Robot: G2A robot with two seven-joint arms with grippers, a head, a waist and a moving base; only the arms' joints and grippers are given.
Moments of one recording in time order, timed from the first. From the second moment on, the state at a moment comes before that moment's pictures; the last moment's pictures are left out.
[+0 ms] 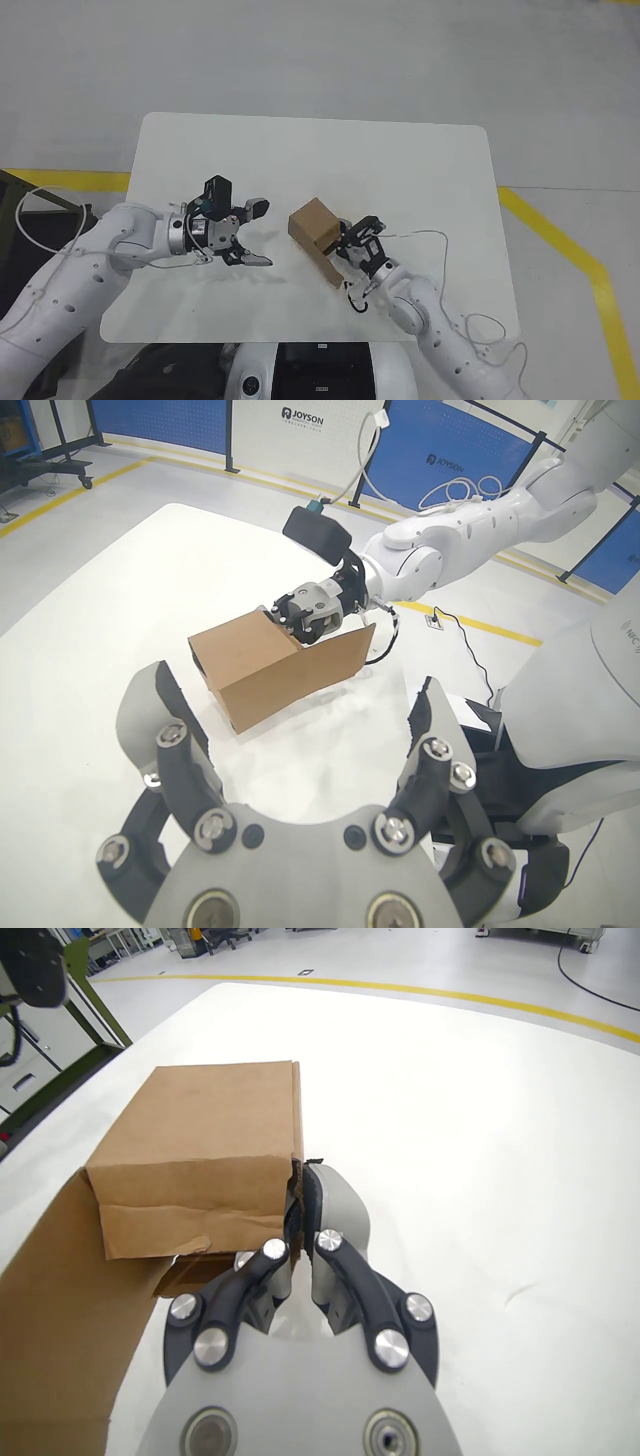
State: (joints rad) left arm 1.23 -0.58 -1.08 -1.69 0.71 -1.01 -0.06; right arm -1.38 -1.29 0.94 -1.50 -1.16 -0.23 -0.05
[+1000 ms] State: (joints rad) left arm 1.32 -0.53 -1.16 -1.68 0.94 -1.01 0.16; right arm -1.42 -1.28 1.08 -1.85 -0.34 0.05 0.79
